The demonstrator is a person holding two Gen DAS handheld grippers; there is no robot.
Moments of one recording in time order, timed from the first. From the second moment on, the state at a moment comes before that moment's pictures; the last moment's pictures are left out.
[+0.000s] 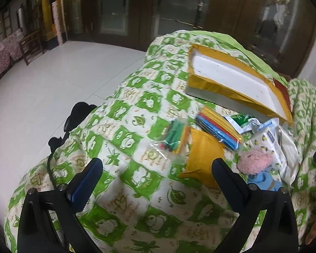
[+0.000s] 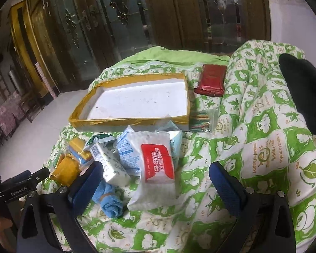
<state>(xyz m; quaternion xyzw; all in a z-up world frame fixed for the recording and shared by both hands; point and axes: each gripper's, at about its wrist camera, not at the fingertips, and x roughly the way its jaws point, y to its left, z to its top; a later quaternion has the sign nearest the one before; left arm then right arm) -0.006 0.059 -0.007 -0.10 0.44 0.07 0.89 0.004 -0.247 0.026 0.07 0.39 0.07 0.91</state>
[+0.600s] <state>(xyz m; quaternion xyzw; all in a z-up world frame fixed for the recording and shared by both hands) 0.023 -0.036 -0.032 0.09 0.47 -0.03 0.88 0.032 -0.243 0.003 0.08 0.47 0.09 0.88</state>
